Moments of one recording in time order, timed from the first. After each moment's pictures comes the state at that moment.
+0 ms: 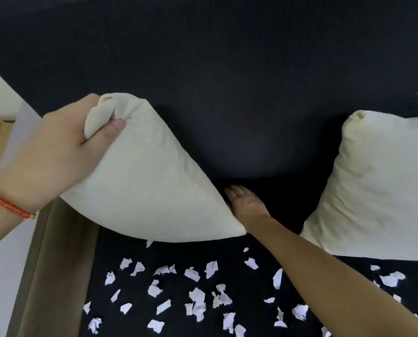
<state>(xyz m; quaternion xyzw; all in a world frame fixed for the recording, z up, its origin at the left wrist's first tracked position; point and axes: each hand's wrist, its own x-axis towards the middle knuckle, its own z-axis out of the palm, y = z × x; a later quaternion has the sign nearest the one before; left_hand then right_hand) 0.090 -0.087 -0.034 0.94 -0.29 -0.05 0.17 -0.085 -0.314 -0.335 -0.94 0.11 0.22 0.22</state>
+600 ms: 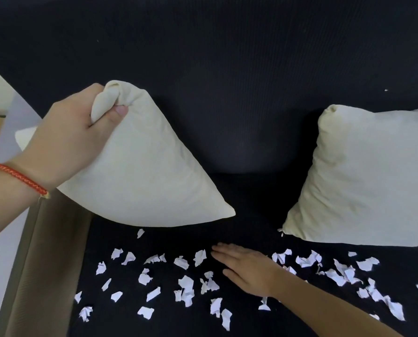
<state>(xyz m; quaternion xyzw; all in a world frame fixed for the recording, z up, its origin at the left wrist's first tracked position) 0.078 -0.104 -0.038 0.94 -0.28 -0.04 0.19 -0.248 -0.286 -0.323 -0.90 -0.13 0.25 0.33</state>
